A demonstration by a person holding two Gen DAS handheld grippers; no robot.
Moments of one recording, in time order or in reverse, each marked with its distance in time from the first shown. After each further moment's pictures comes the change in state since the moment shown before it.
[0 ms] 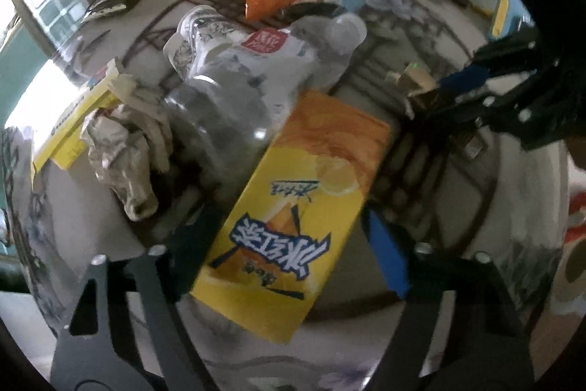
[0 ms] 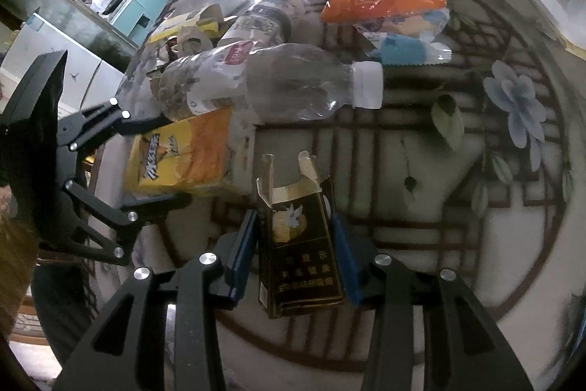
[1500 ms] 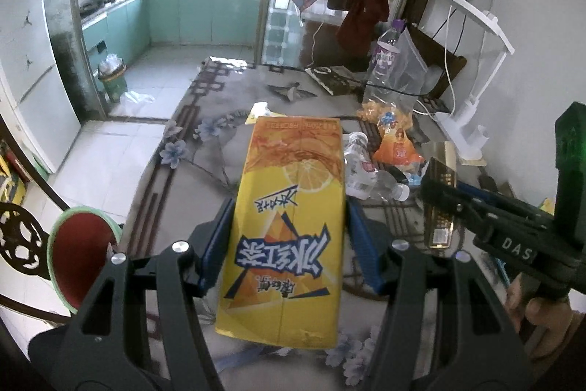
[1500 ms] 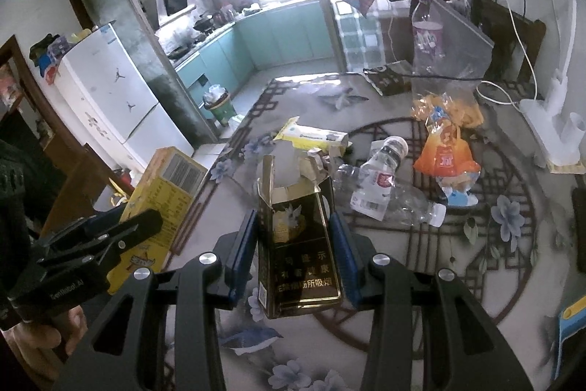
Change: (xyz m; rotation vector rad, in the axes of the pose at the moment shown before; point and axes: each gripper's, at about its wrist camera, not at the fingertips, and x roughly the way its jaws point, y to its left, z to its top) left arm -0.226 -0.043 -0.074 -0.779 -0.409 0.398; right arm -0.129 0.139 -0.015 -0.201 -0.378 0.063
